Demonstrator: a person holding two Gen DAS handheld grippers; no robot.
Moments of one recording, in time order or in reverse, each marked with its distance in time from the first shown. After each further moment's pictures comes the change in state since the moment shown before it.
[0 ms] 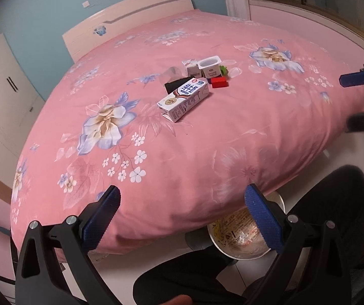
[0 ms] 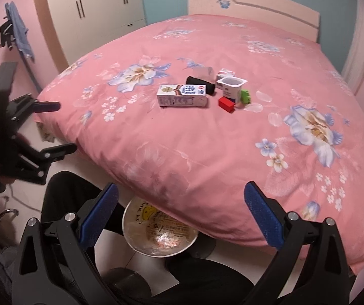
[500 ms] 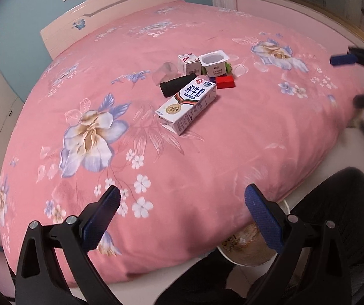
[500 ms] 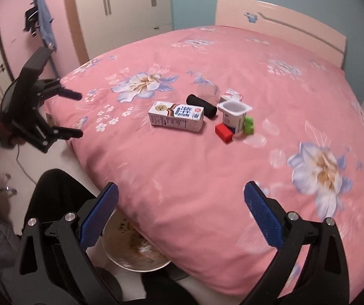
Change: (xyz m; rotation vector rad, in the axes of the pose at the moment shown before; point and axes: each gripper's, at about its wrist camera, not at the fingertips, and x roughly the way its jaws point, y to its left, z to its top) left arm 0.064 0.041 0.047 0.061 0.050 -0.103; right arm 0.031 -0.058 0.046 -0.177 -0.043 0.075
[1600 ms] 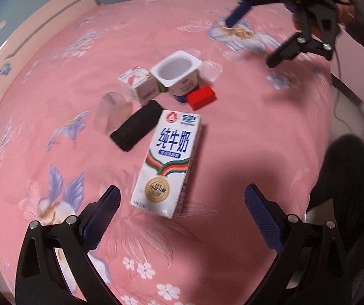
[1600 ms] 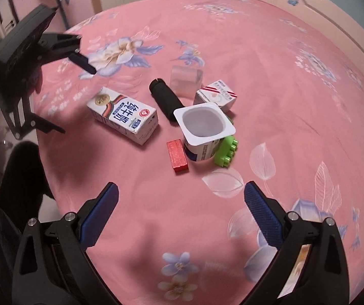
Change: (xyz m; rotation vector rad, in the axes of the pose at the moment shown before) left arm 0.108 0.007 0.100 0.384 0.053 -0.255; right arm 0.136 -0.105 0.088 -0.214 0.253 0.080
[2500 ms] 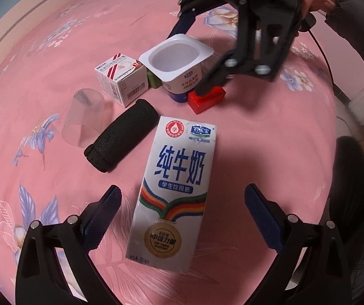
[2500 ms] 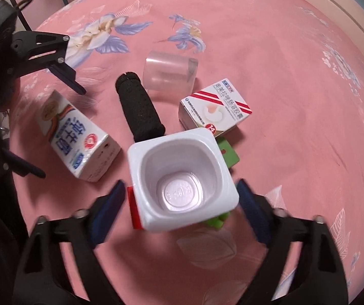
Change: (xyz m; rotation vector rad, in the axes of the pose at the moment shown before) left arm 0.056 0.021 0.022 0.002 0.043 -0.118; right arm 0.094 -0.031 0.059 -0.038 0.130 0.022
